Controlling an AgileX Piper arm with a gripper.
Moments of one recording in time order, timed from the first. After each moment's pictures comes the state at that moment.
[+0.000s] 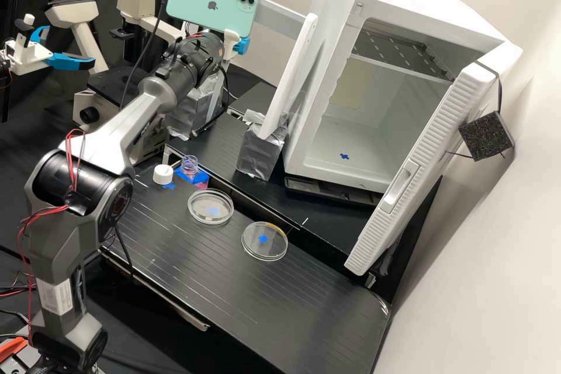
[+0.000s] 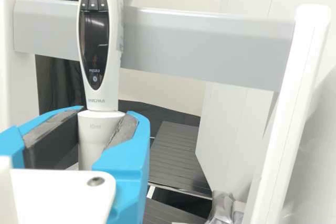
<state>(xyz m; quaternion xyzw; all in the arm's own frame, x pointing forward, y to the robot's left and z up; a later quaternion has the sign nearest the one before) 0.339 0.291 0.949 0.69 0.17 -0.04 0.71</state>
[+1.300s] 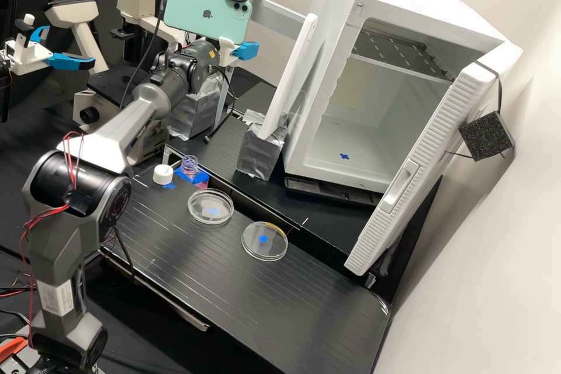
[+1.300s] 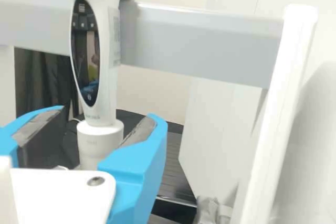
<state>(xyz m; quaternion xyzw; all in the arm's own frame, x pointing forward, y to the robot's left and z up) 0.340 0.281 0.929 0.67 0.13 -0.01 0.73</state>
